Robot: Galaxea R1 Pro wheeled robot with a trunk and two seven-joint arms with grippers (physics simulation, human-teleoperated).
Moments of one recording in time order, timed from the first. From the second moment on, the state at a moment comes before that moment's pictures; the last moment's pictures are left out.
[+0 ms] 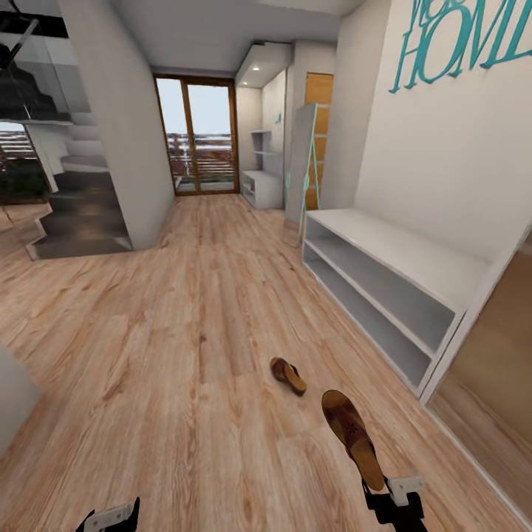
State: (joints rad) left arm -0.23 0.10 0.32 -0.31 0.01 -0.61 -0.10; right arm -0.40 -0.09 -0.33 -0.17 0.40 -0.57 0.04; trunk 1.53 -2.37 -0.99
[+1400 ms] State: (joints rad) left arm -0.23 0.10 0.32 -0.30 0.01 -0.61 -0.10; right arm -0.40 -0.09 -0.33 -0.17 0.40 -0.58 0.04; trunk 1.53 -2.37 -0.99
